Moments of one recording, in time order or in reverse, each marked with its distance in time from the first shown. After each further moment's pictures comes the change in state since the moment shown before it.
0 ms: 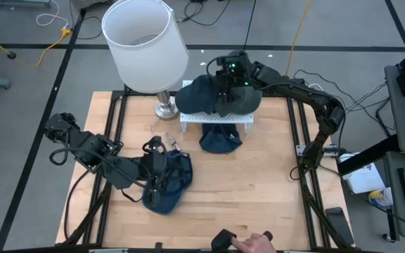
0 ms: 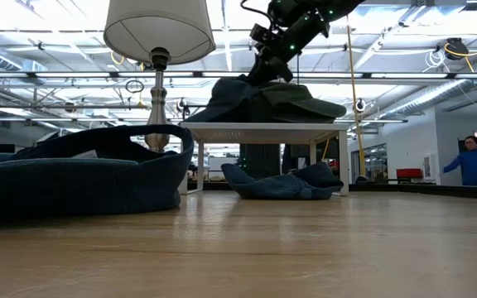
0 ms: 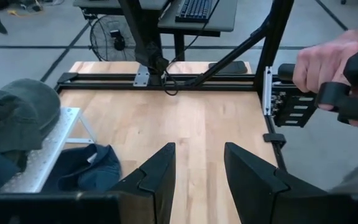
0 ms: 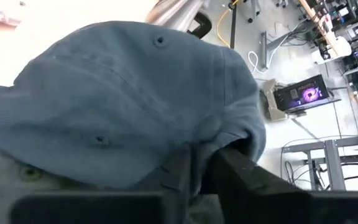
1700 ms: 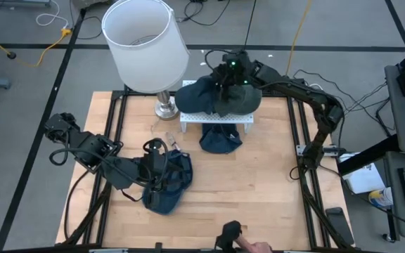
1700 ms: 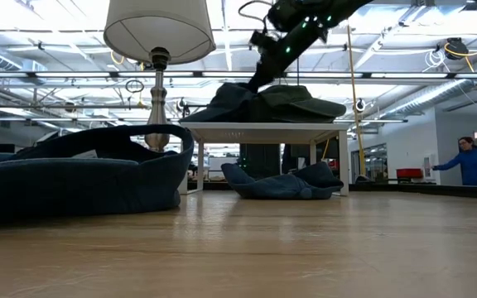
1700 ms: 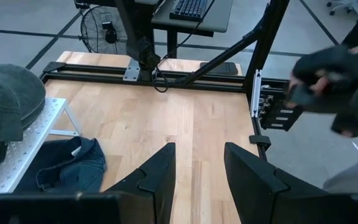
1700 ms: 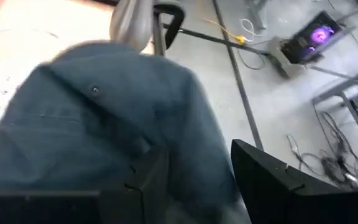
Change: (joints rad) left arm 0.000 0.000 0.000 0.003 0.035 -0.073; right arm -0.033 0.009 -0.002 0.033 0.019 0.386
